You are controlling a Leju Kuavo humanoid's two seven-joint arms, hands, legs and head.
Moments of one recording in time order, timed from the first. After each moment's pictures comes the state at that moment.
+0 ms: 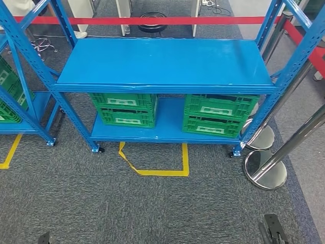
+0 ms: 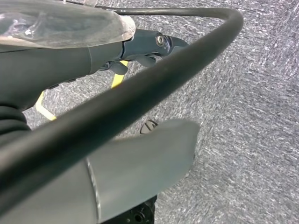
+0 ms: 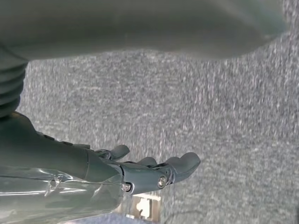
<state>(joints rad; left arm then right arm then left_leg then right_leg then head) -0.10 0.23 -0.81 -0.21 1.30 0.11 -0.17 -0.16 -0.20 0.19 -0.27 -0.06 -0.14 -0.16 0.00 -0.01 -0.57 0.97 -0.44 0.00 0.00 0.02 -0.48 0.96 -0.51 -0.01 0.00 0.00</state>
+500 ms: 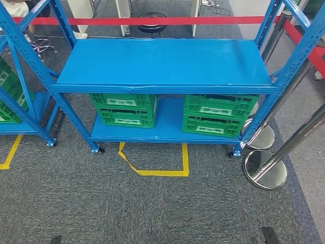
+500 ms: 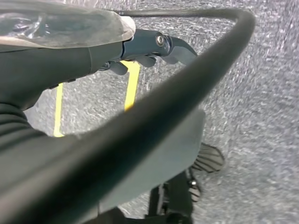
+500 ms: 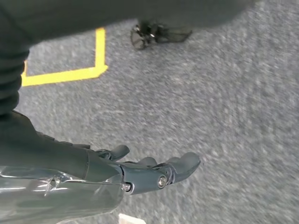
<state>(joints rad) -0.04 0.19 -0.70 -0.22 0.99 0.10 -0.13 -0.08 -0.16 0.15 -0.27 -0.07 -0.09 -0.12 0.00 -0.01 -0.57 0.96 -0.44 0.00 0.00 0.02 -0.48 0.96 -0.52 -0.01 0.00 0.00</state>
